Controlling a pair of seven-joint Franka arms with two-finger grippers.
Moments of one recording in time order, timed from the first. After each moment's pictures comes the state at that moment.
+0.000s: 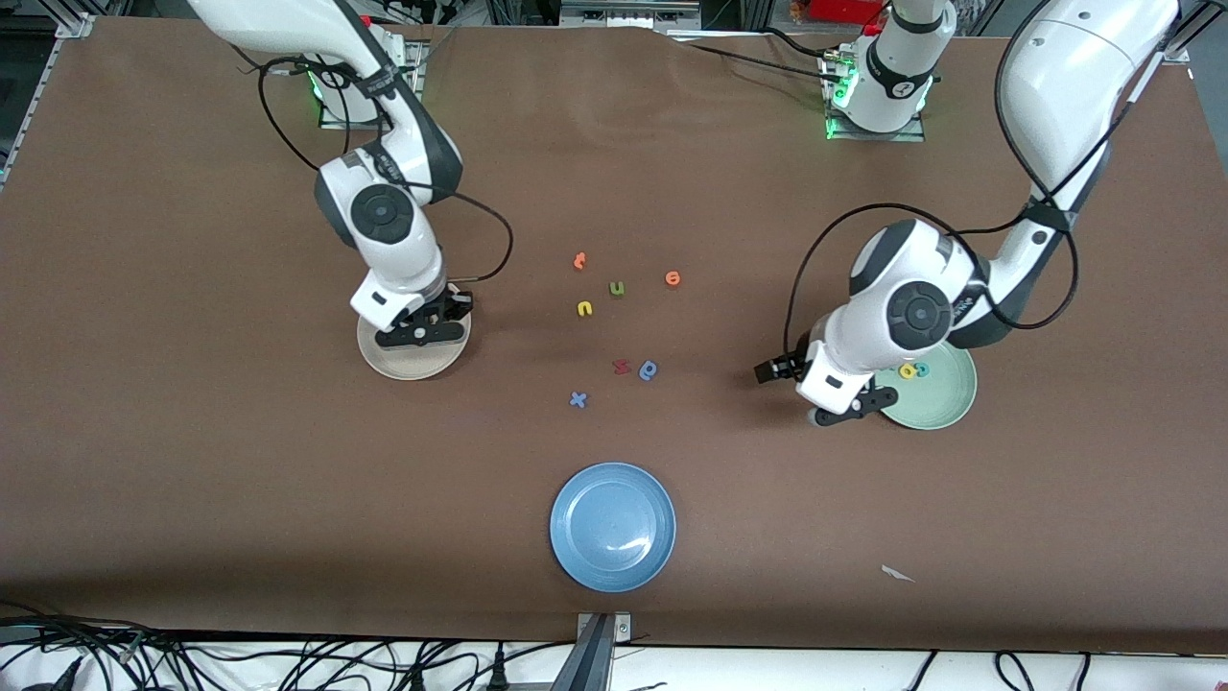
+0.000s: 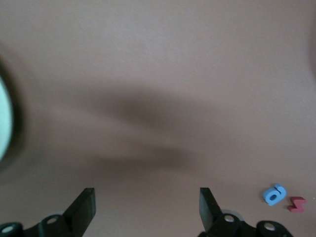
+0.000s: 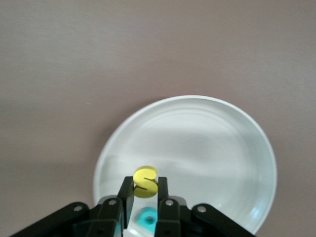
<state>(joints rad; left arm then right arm) 0.24 0.64 -0.69 -1.73 0.26 2.16 -0.84 0.30 0.37 0.13 -2.11 -0.24 2.44 0.45</state>
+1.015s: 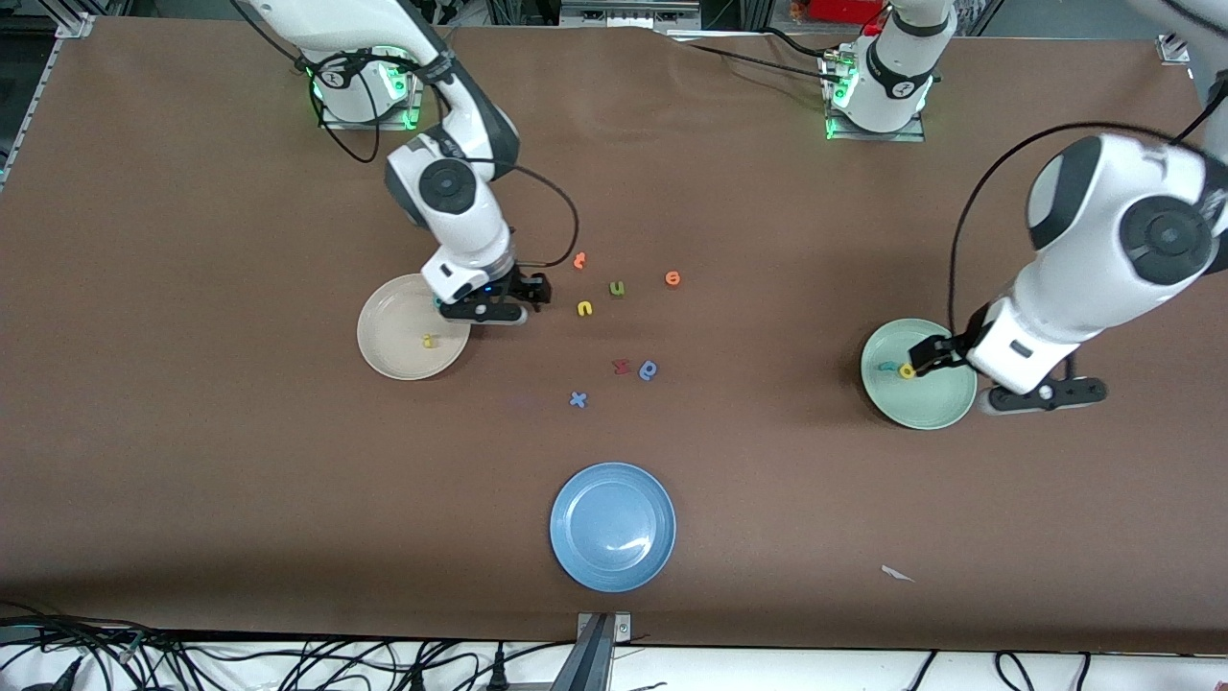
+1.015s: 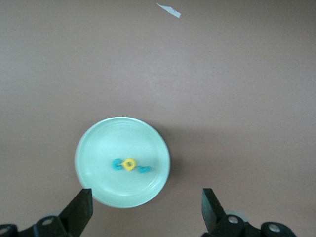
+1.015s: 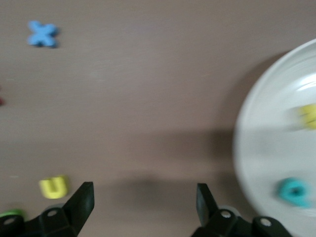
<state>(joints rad) 0.48 0.33 -0.68 -1.65 0.26 1.88 -0.36 0.49 0.44 0.17 -2.07 -0.10 2.59 0.81</state>
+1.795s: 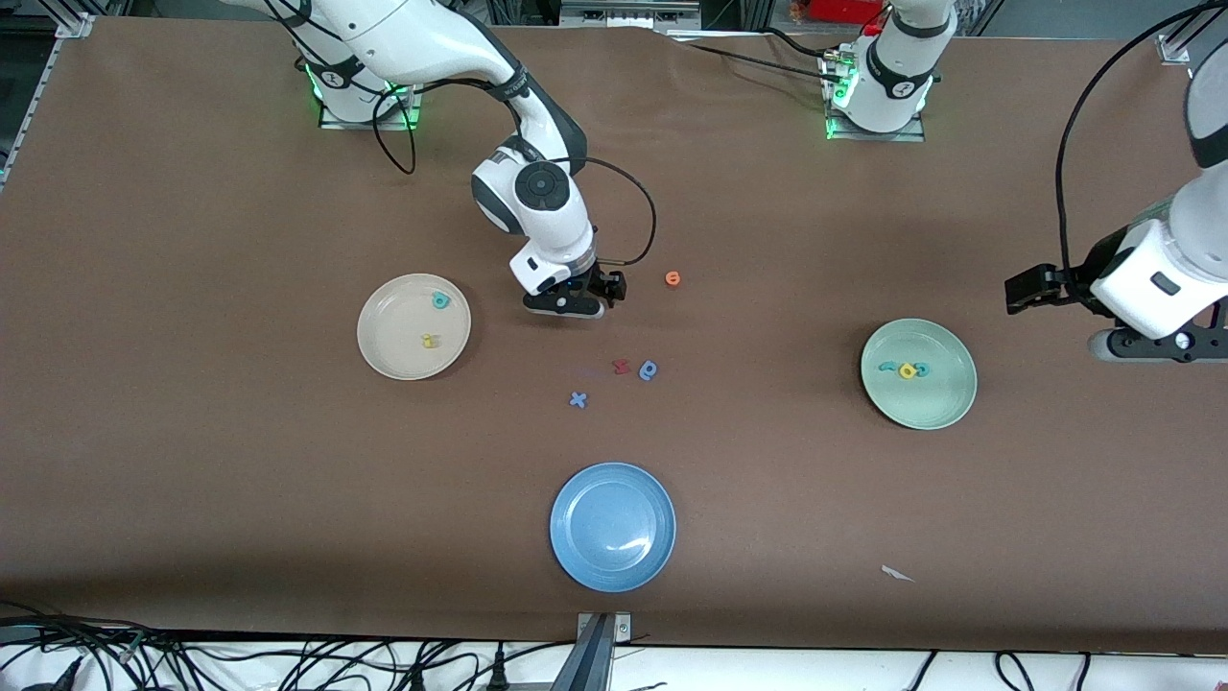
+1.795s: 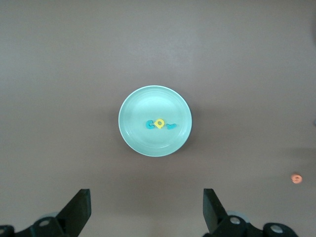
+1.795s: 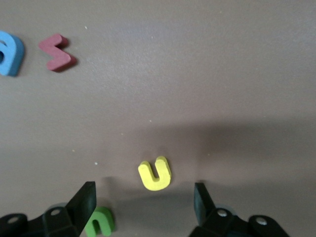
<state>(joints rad) 0.53 0.31 -0.68 -1.37 0.19 1.48 -0.14 0.64 0.64 0.16 -1.90 -0.14 2.64 1.02</state>
